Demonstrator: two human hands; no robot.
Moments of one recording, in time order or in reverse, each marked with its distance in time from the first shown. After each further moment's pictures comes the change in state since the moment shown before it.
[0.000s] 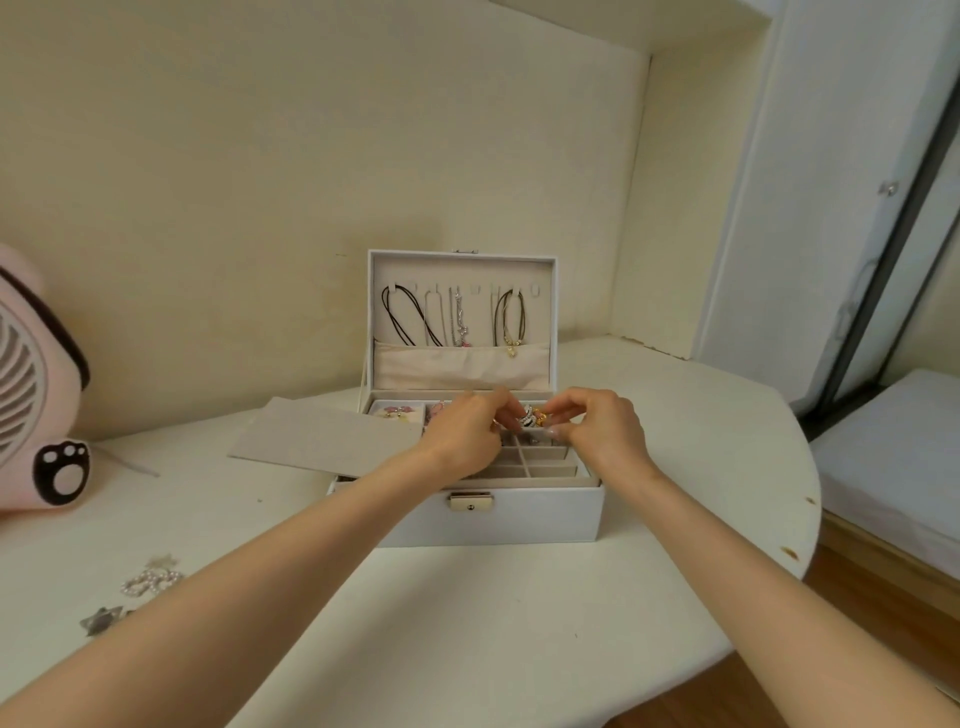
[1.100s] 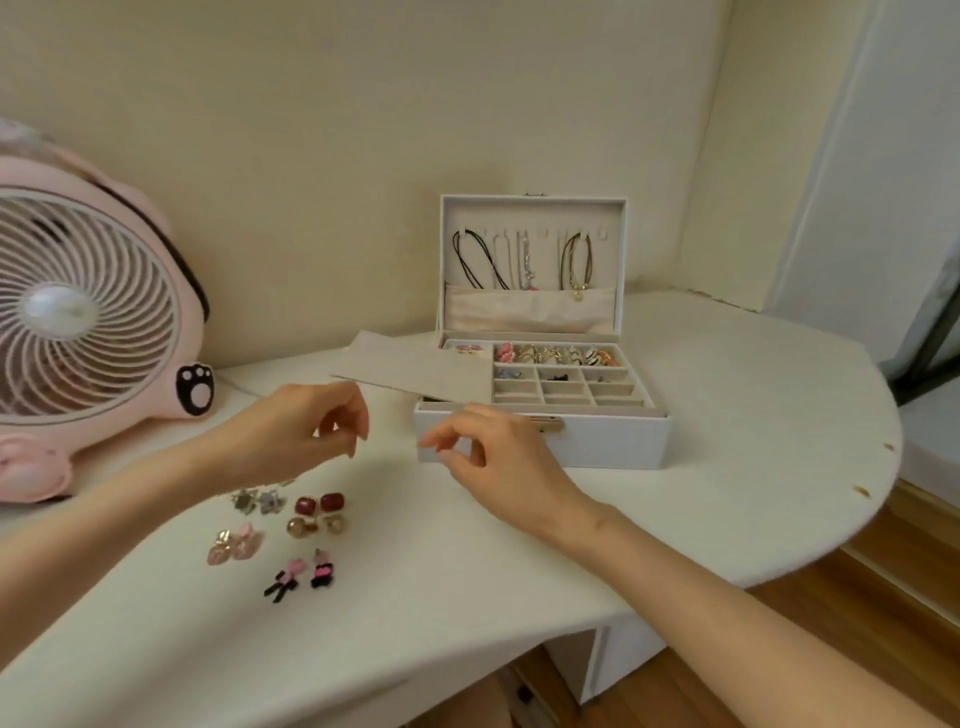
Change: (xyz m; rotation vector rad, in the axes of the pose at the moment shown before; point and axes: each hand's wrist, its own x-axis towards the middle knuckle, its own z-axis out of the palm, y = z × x) left_hand -0.172 -0.070 -0.120 0.283 -0.091 -0.073; right_hand -0.118 -0.084 0.074 0.181 -0.326 -0.569
